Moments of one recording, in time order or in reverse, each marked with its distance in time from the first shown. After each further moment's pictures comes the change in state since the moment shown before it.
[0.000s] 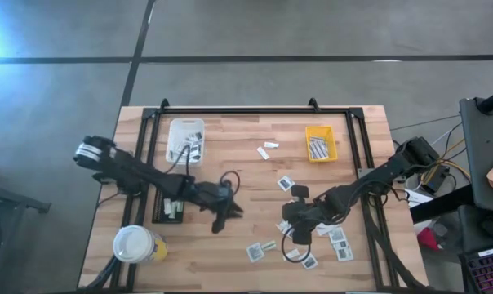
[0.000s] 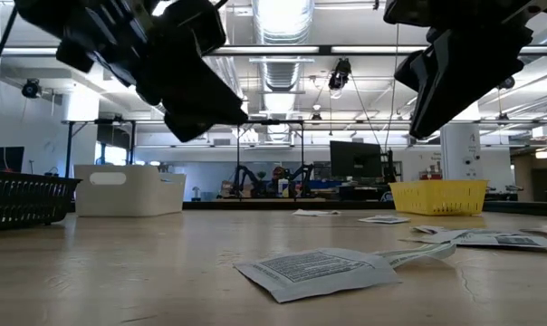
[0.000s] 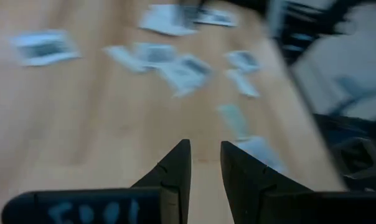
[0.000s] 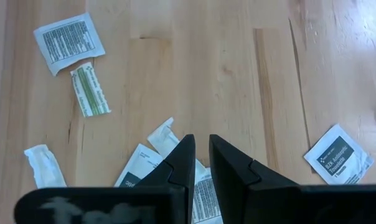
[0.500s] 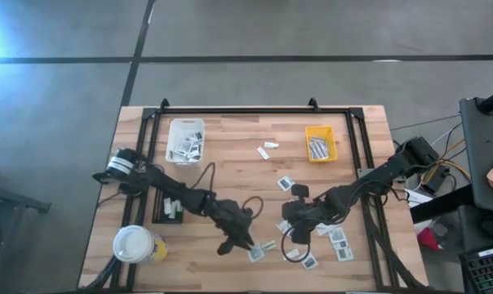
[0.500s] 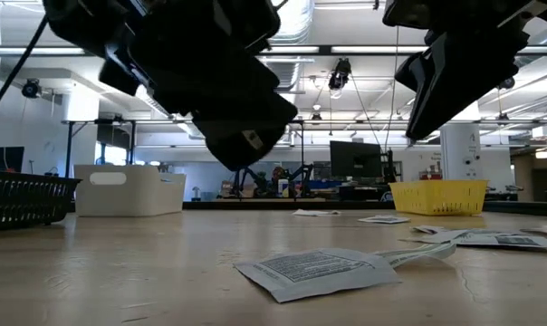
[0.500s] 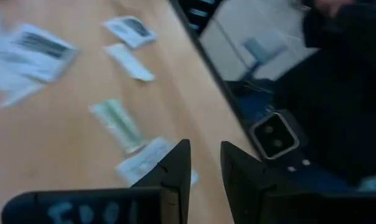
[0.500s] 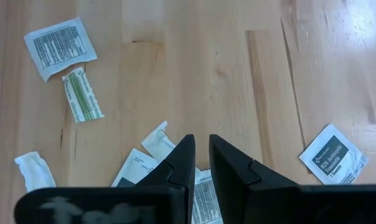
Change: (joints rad) left arm -0.061 0.335 0.239 0.122 0.343 0.016; right arm 0.000 0.001 -0.010 0.014 0.025 0.014
